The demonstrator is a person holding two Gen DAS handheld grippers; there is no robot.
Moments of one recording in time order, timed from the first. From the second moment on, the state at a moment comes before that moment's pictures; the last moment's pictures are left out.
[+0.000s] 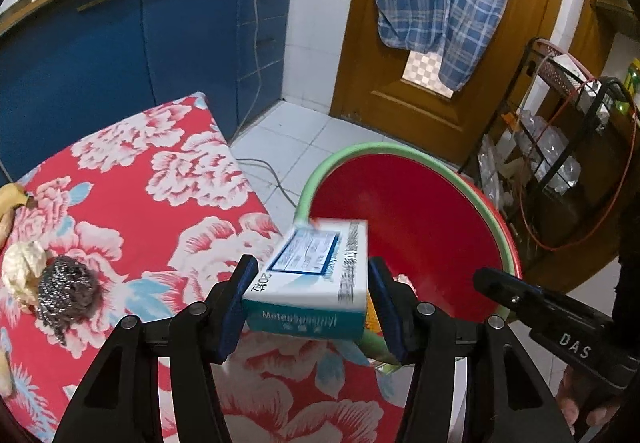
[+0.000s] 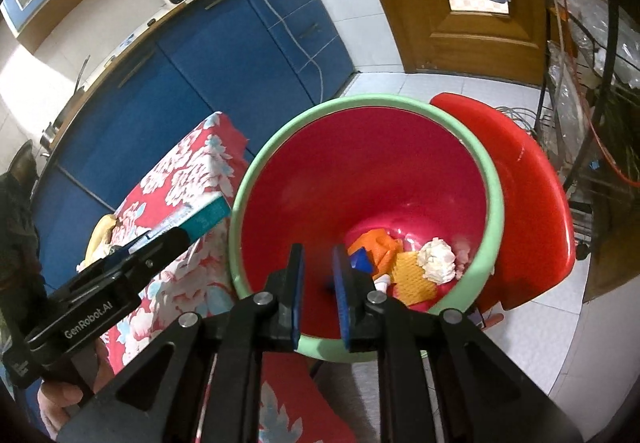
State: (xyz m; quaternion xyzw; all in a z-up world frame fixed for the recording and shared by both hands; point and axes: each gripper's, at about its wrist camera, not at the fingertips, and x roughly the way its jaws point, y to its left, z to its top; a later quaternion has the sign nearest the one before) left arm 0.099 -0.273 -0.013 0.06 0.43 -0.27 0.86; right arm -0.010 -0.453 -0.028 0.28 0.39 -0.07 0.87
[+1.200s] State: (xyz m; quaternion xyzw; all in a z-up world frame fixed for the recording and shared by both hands) left arm 0.079 -0.233 0.008 0.03 0.42 -0.27 0.87; right arm -0.041 -0.433 0.014 0.26 0.36 -0.09 0.89
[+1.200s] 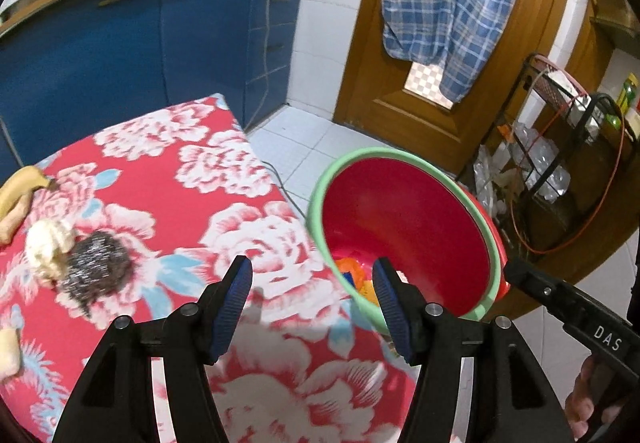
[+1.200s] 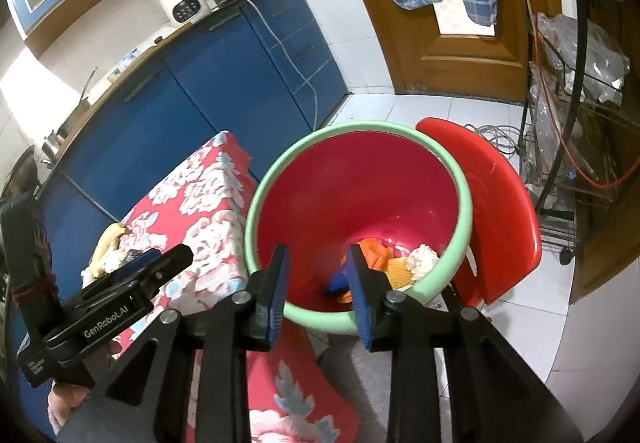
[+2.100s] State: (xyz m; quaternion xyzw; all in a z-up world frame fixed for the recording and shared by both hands) left arm 0.113 -0.087 0.023 -0.01 0.40 -0.14 0.91; right arm -0.004 -0.333 0.033 0.21 0.38 -0.03 0.90
